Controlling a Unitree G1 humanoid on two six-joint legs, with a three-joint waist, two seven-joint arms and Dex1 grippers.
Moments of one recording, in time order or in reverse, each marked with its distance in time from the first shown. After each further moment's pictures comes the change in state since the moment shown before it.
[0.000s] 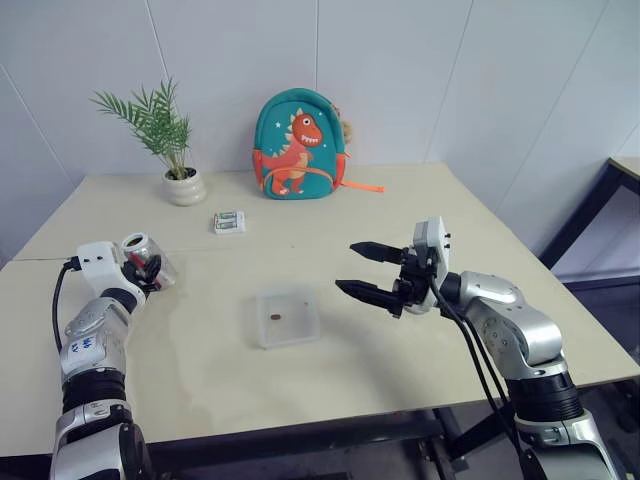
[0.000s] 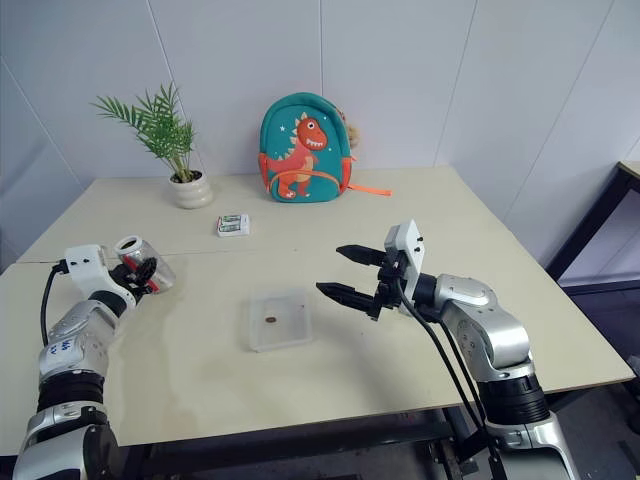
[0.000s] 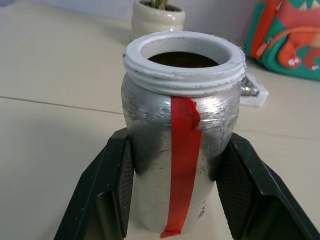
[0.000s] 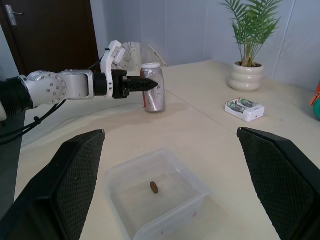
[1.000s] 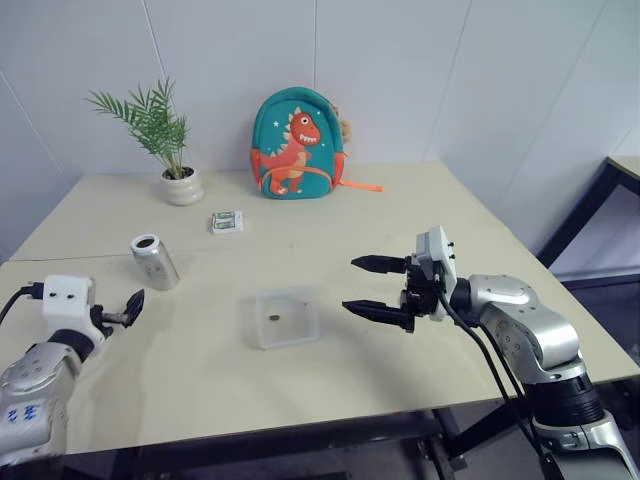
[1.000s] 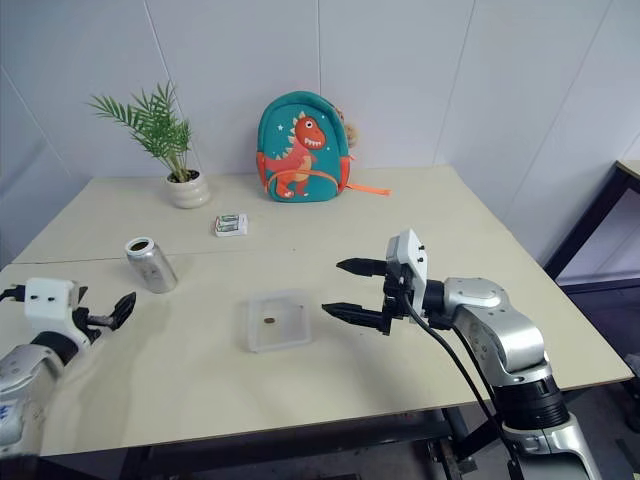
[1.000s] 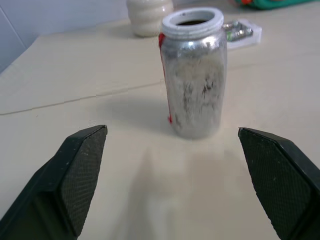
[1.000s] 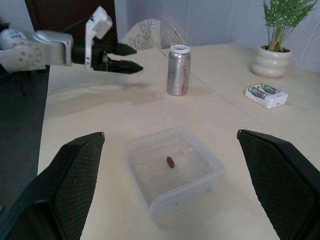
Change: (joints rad) left arm 0.604 0.141 0.006 -0.729 -0.033 0.164 -0.066; right arm 0.041 -0.121 0.026 -0.047 -0.008 -0.024 0.114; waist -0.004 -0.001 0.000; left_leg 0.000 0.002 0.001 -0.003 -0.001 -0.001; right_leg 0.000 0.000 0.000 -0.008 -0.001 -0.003
